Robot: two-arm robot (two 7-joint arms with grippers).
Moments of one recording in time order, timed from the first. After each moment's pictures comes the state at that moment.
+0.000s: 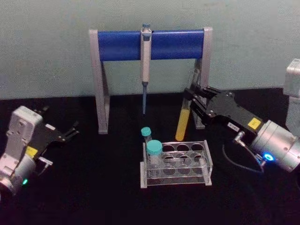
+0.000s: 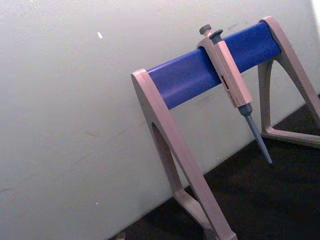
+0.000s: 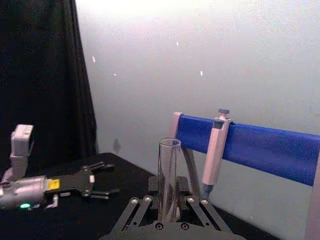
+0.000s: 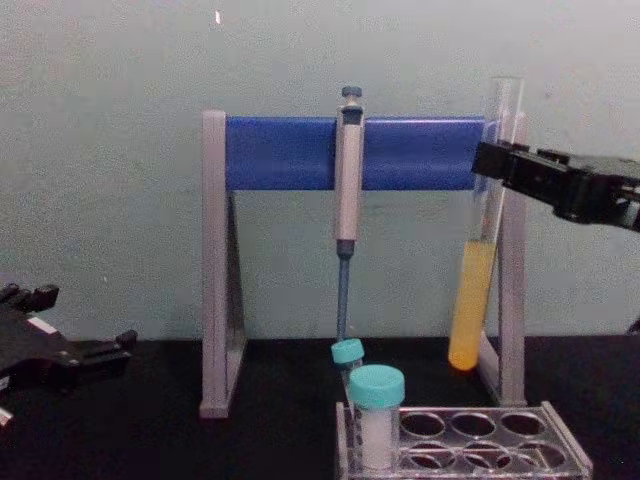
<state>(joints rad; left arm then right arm) -0.20 0.60 0.45 -1.41 -0.25 -0.12 0.03 0.19 0.47 -0.31 -1.64 0.61 -0.02 0.55</state>
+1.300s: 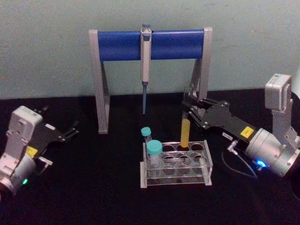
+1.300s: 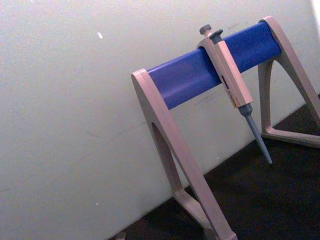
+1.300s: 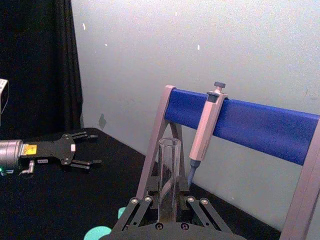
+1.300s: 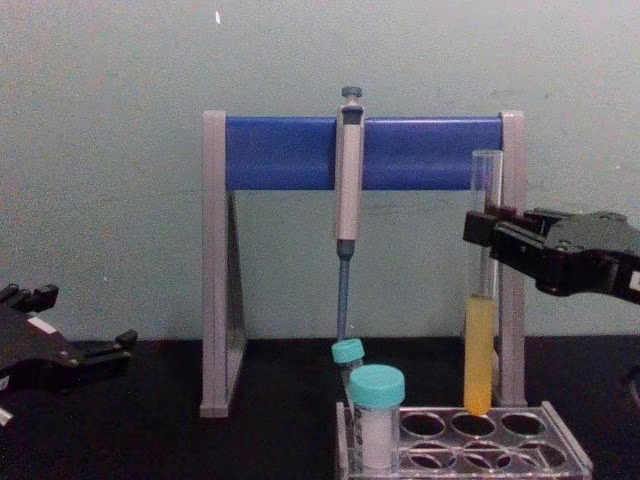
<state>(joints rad) -0.20 0.60 0.45 -1.41 -0.25 -0.12 0.03 0.22 0.48 -0.37 -1.55 0.50 -0.09 0.51</state>
